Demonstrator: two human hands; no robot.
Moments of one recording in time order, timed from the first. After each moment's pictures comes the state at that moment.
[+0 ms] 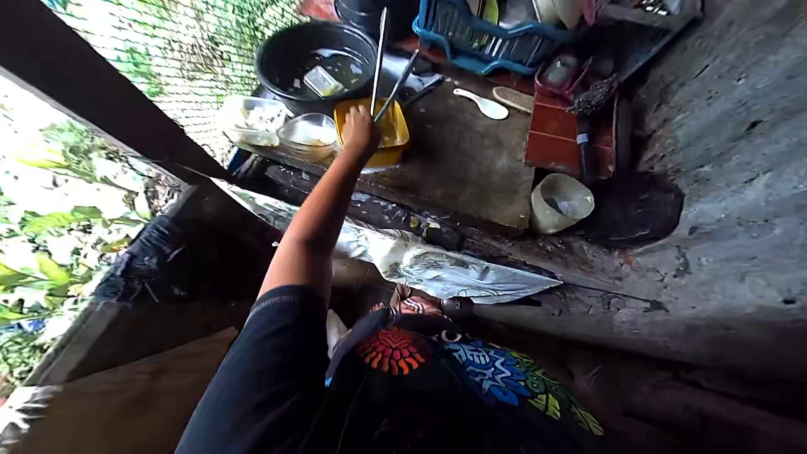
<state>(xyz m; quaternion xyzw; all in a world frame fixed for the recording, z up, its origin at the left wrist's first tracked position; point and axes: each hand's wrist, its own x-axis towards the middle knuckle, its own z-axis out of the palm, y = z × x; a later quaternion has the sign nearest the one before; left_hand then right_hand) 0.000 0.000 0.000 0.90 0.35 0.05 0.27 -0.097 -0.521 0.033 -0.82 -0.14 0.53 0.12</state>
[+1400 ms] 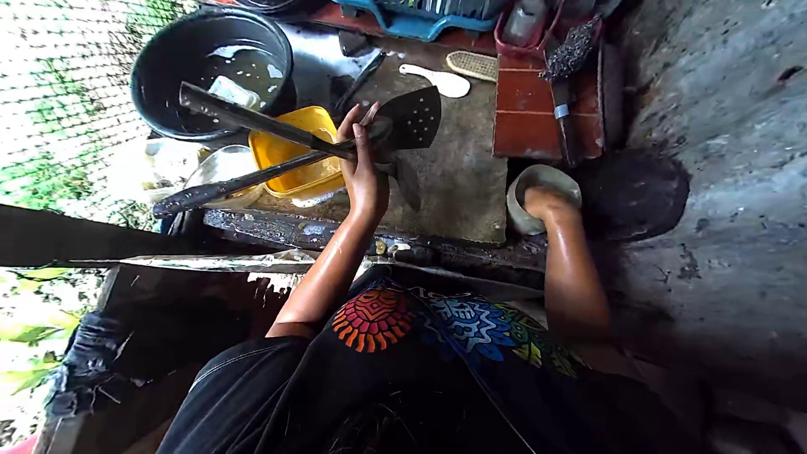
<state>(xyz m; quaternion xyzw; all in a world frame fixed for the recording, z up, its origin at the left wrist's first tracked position) 0.073 -0.136 -0.008 0.48 0.11 0.43 0.76 0.180 -0.369 0.029 -0.93 -0.11 0.33 -0.07</state>
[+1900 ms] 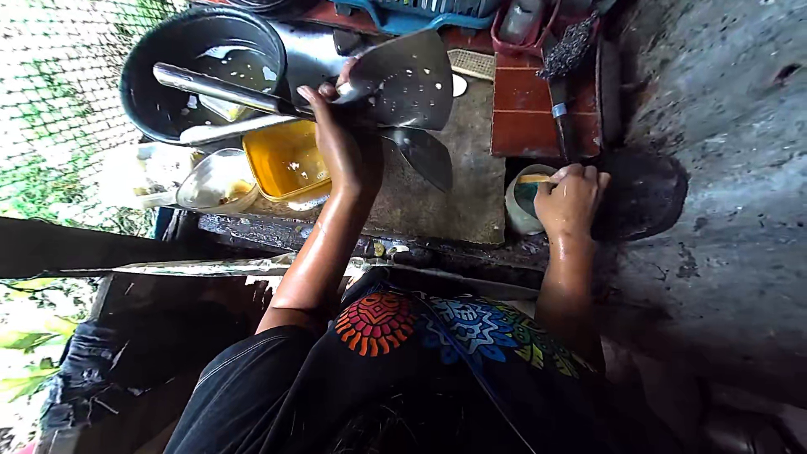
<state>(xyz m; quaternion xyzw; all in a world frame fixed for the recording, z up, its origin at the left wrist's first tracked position) 0.094 -0.121 0.048 0.35 0.14 0.43 0.82 0.189 -0.413 -0.005 -0.99 -0.07 0.00 0.14</state>
